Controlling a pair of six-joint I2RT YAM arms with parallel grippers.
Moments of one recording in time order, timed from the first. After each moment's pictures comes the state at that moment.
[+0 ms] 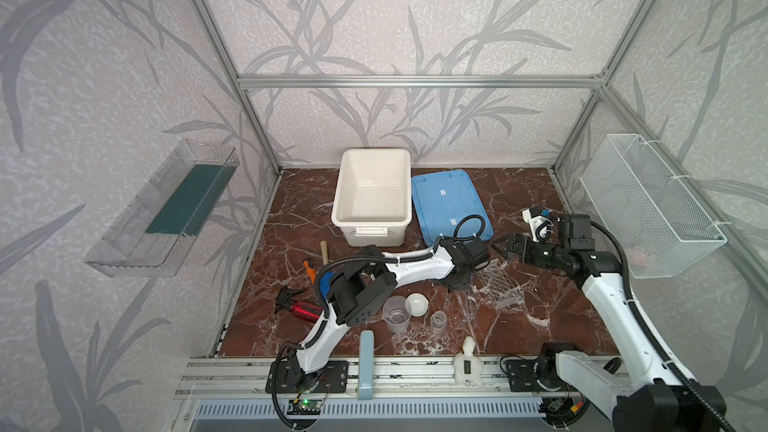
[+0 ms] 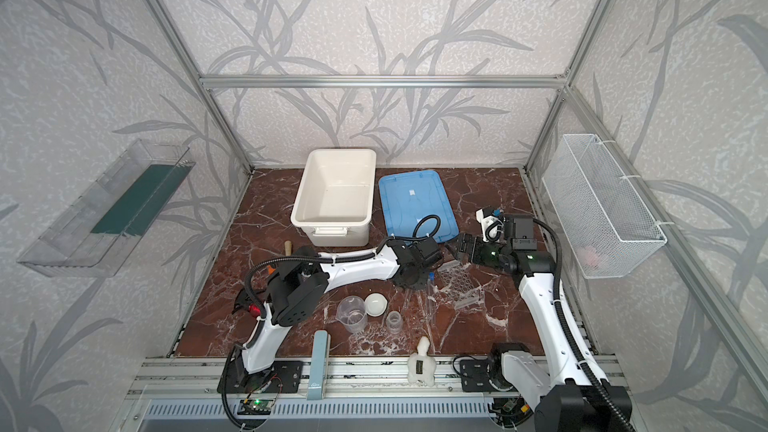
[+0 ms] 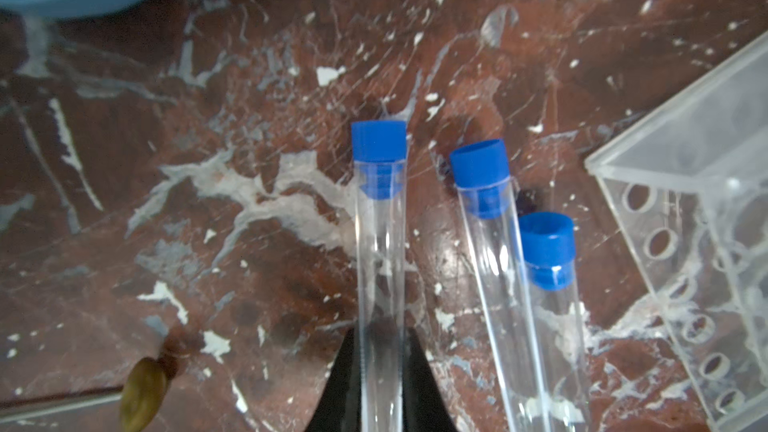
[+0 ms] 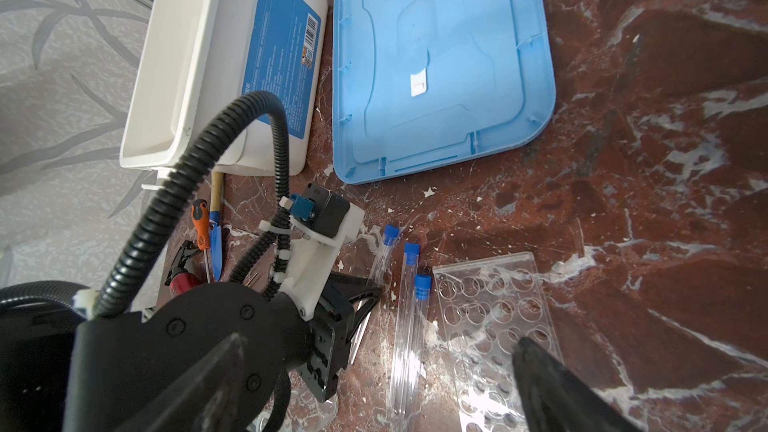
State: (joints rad) left arm -1.04 2.18 1.64 -0.78 -0.14 -0.77; right arm -0.03 1.02 0.83 -0.69 -0.60 0.26
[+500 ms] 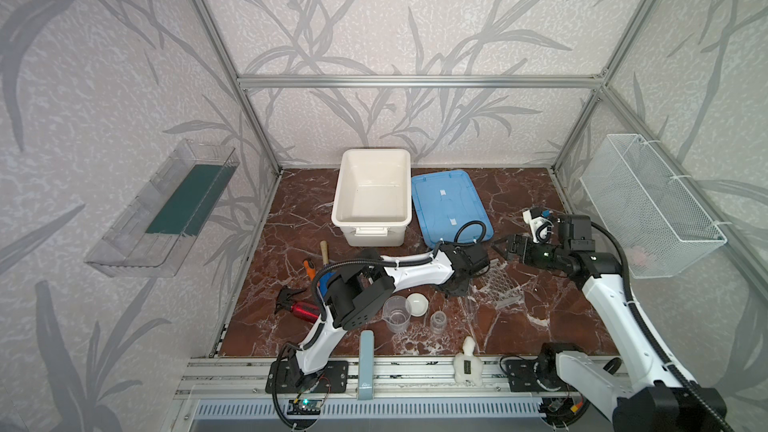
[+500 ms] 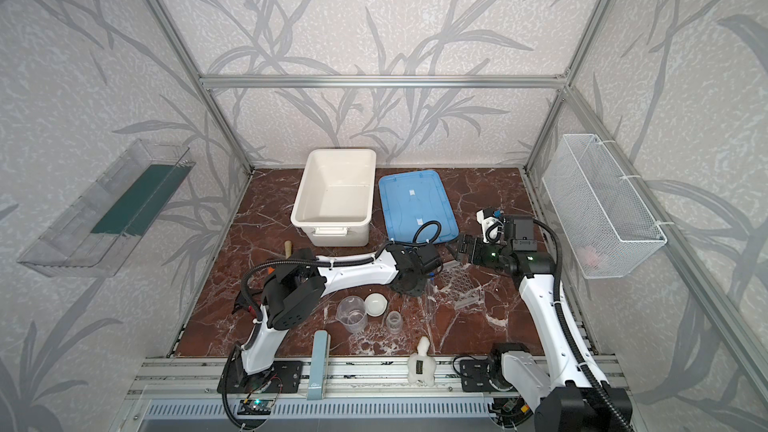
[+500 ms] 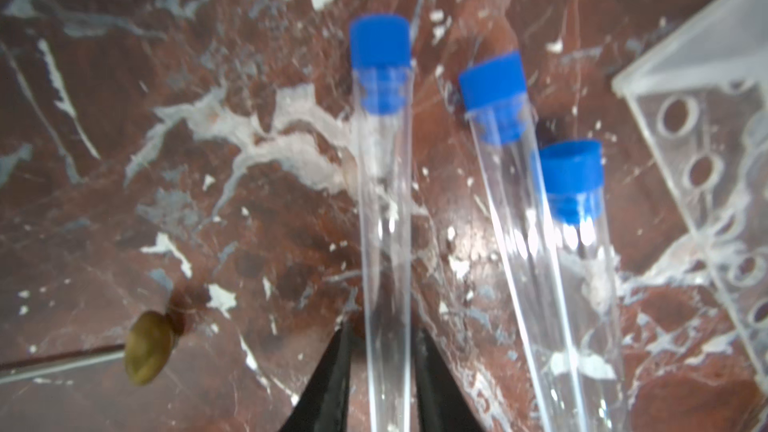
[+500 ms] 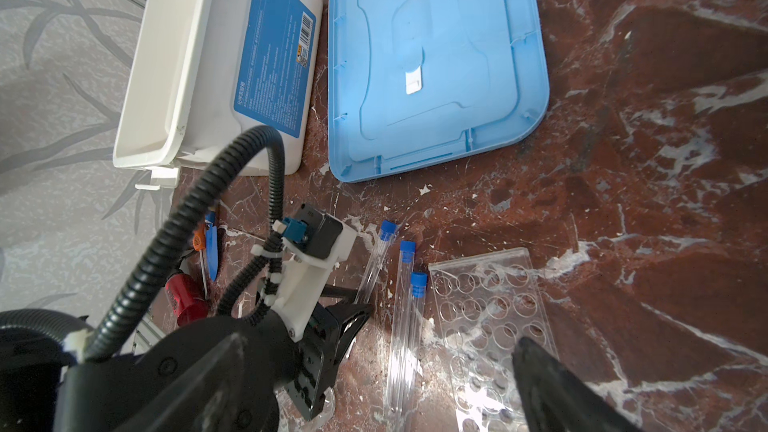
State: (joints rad) left arm -1.08 2.14 1.58 -0.81 -0.14 -0.75; right arm -0.03 1.01 0.82 -0.69 -0.59 0.26
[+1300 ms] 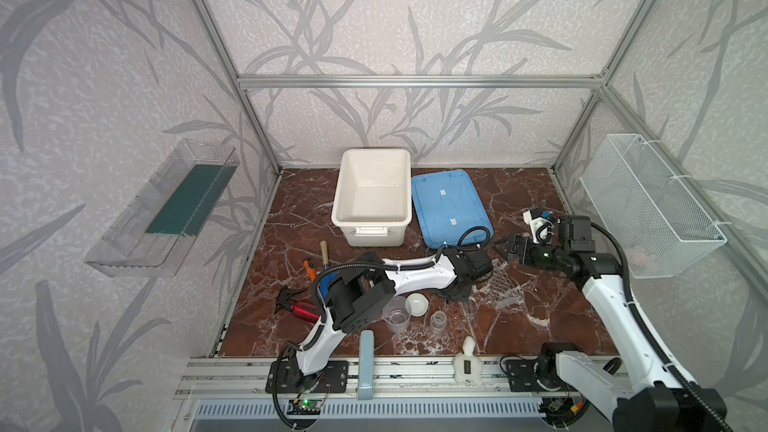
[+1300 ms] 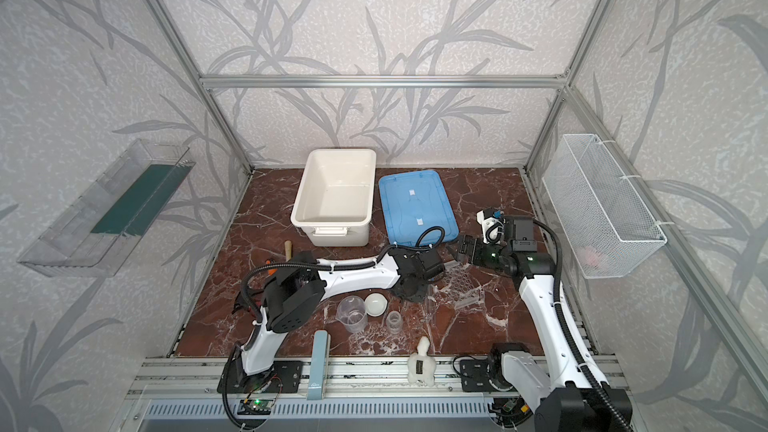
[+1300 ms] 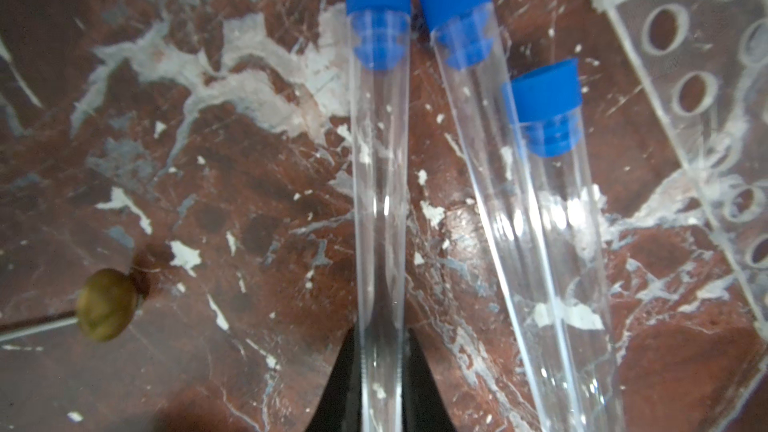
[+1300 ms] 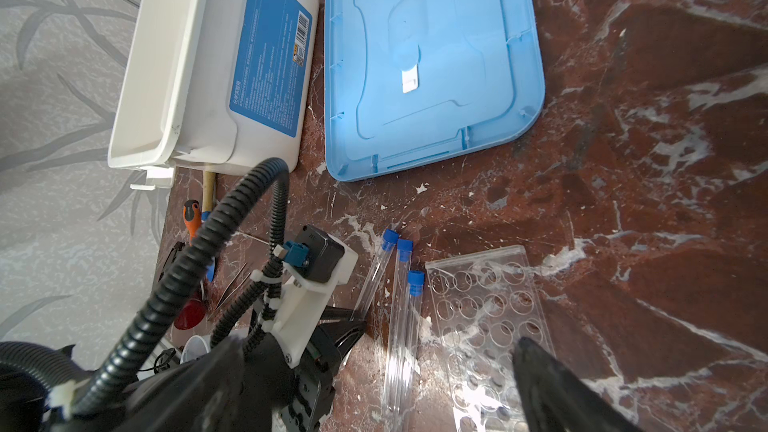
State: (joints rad) left arm -1.10 2.13 1.58 -0.82 -0.13 -0.74; right arm -0.03 1.00 0.82 -0.69 -0.58 0.26
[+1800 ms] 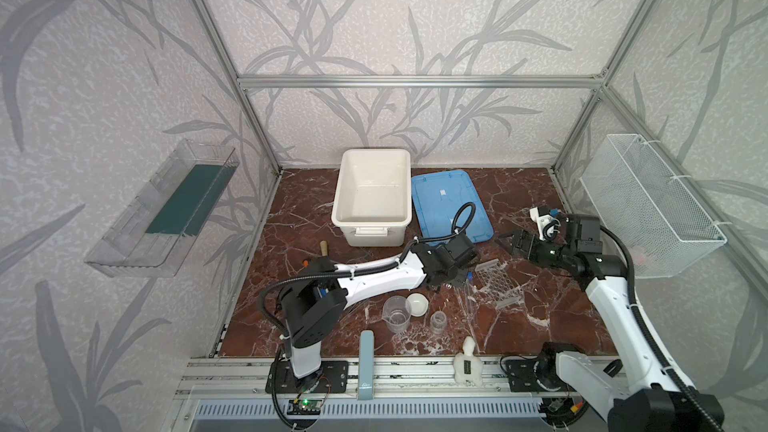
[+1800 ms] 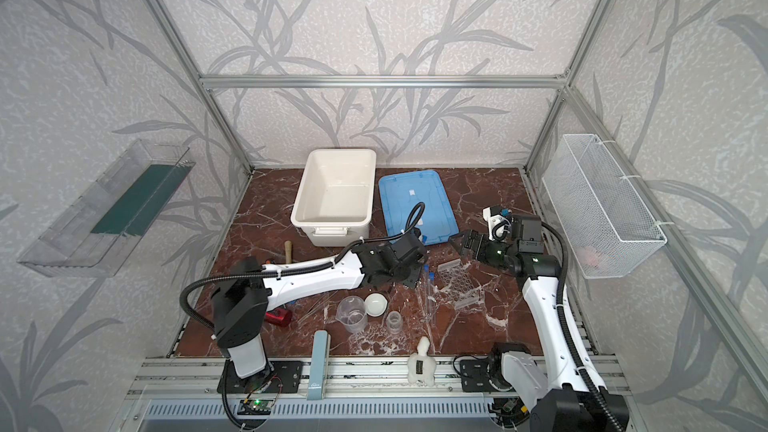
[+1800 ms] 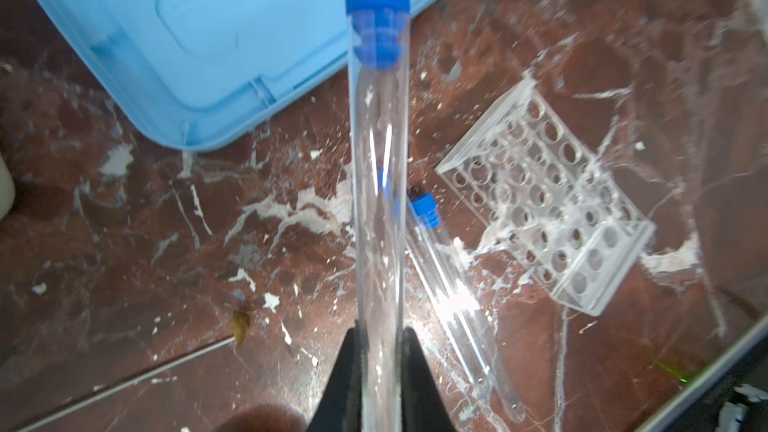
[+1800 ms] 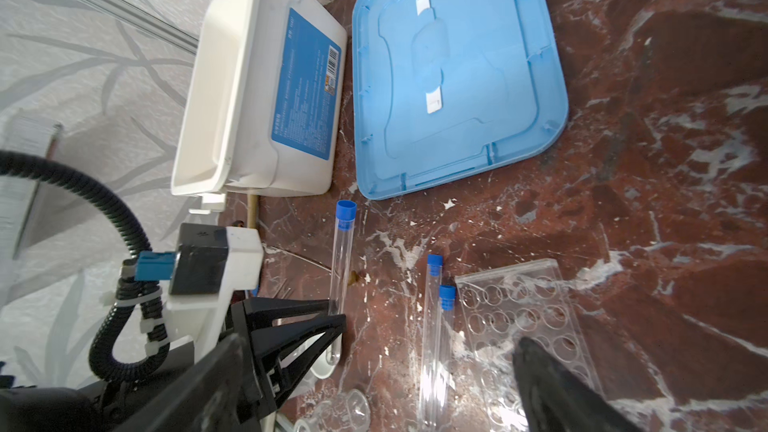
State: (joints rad) left arm -1.06 1.78 1.31 -0.47 -0.17 -0.58; right arm -0.09 0.99 0.82 -0.64 -0.72 0.35
